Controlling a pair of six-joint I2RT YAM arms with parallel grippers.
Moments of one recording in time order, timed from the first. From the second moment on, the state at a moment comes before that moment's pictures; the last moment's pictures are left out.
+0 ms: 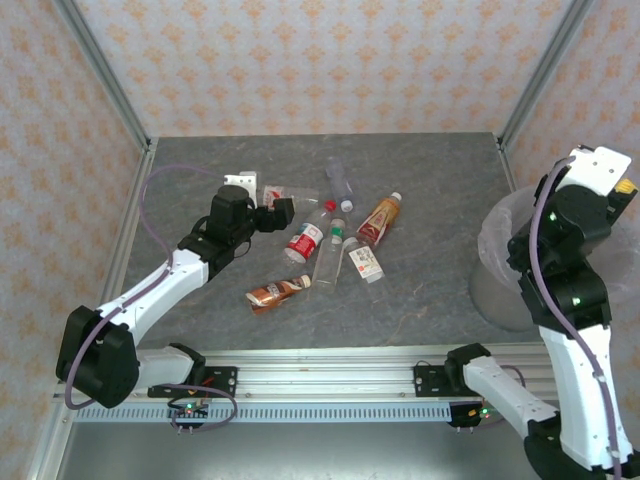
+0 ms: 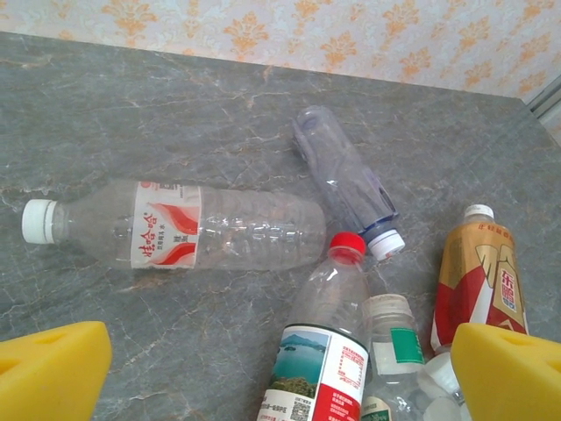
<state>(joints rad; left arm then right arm) -0.39 1.26 0.85 -0.07 -0.07 -0.39 0.22 0.84 1.41 -0.53 1.07 -0.21</state>
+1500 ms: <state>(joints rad) -0.35 1.18 0.80 -0.09 -0.21 -0.53 -0.30 1.12 1.15 -0.71 0.14 0.21</state>
